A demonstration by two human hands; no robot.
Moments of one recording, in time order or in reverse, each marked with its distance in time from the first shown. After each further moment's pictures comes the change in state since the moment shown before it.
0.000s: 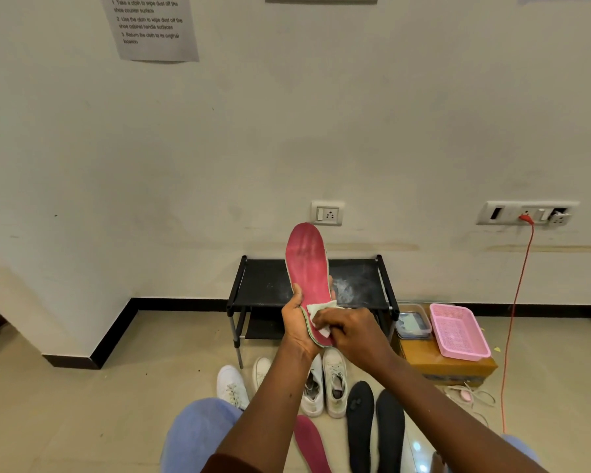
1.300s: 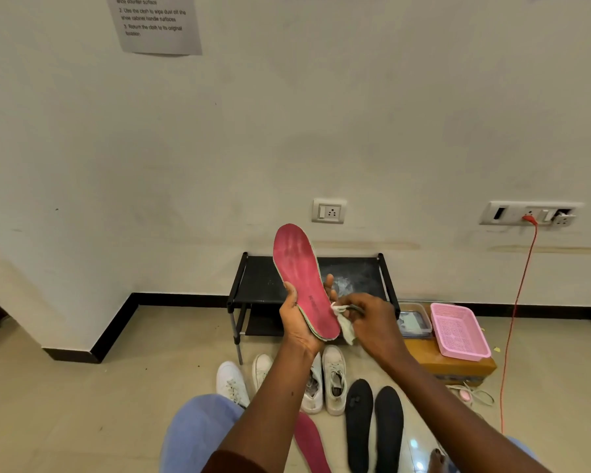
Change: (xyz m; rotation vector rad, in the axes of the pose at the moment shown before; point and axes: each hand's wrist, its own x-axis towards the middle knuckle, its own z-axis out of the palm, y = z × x) left_hand 0.001 -0.002 -0.005 -0.029 0.005 0.103; right_hand 0.005 -0.010 -0.021 0.050 0.053 0.492
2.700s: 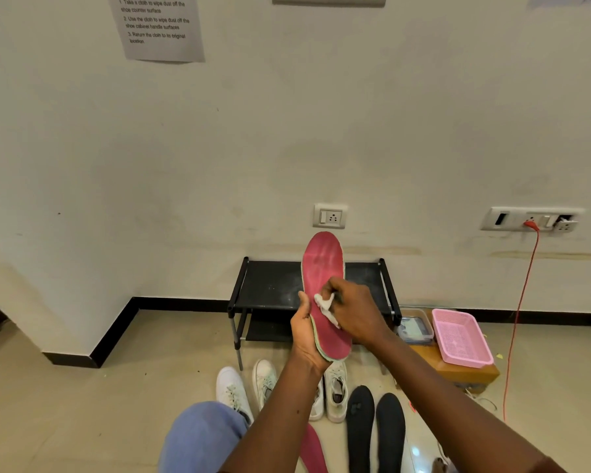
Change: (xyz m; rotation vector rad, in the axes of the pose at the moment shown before) left_hand -0.008 -0.014 0.004 0.013 -0.047 -0.102; right_hand 0.035 -0.015 0.015 -0.006 -0.103 -0.153
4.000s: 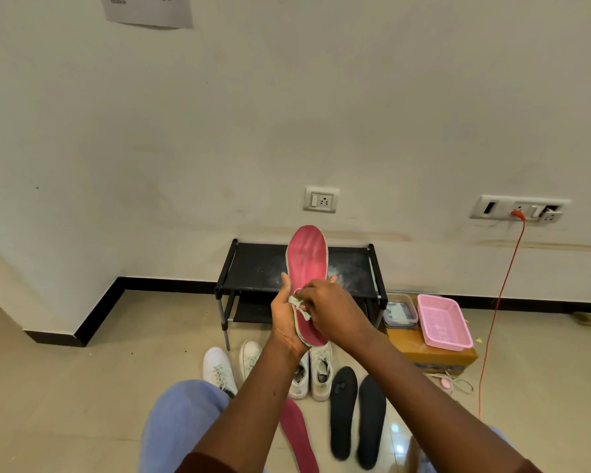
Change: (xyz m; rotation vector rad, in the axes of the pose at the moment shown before) left_hand 0.002 0.006 -0.015 0.034 0.025 -0.018; right_hand -0.024 -0.020 0.005 -0.421 -0.227 -0.149
